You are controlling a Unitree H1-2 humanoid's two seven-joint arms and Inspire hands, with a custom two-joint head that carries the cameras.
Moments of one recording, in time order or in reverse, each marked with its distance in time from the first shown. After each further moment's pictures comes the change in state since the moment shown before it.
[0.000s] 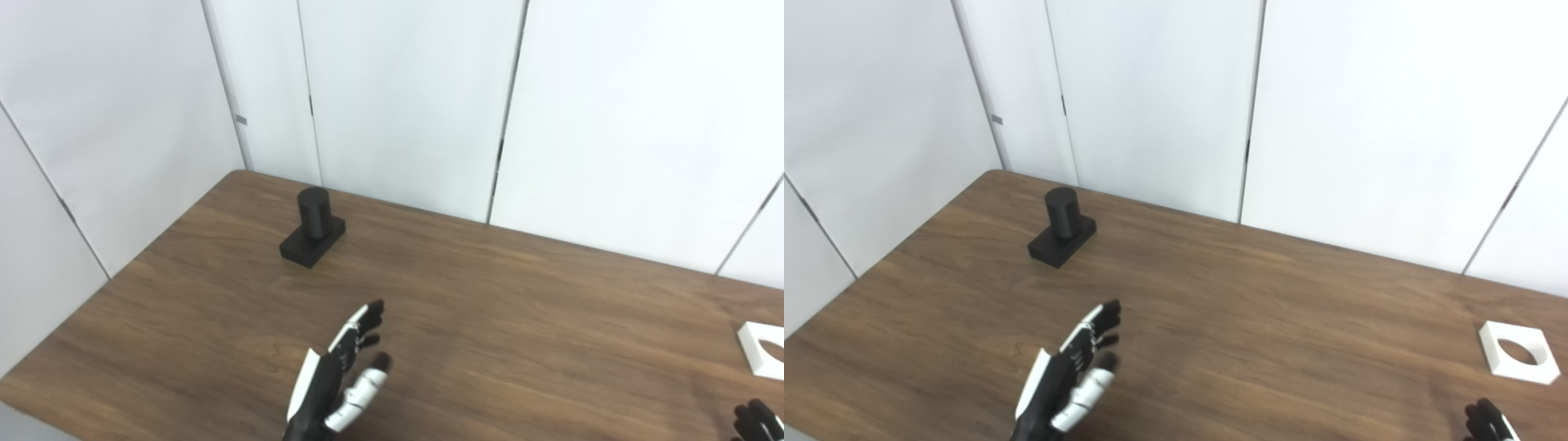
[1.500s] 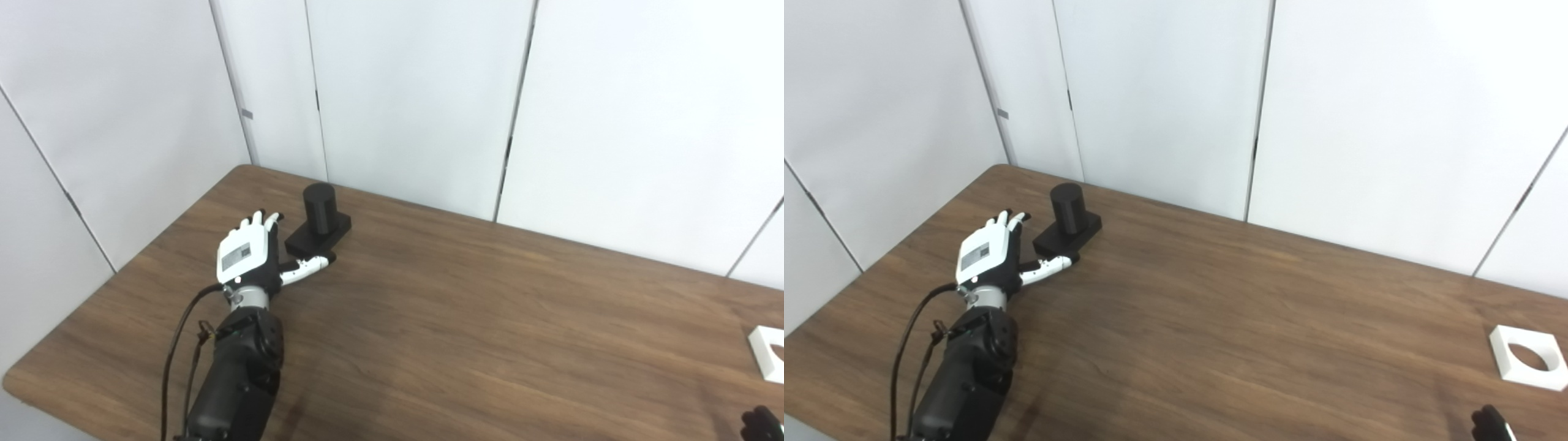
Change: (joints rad) left arm -0.533 0.165 0.314 0.323 0.755 0.645 -0.236; right arm 0.022 -0.007 0.007 -0.014 0.021 -0.010 0.046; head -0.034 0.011
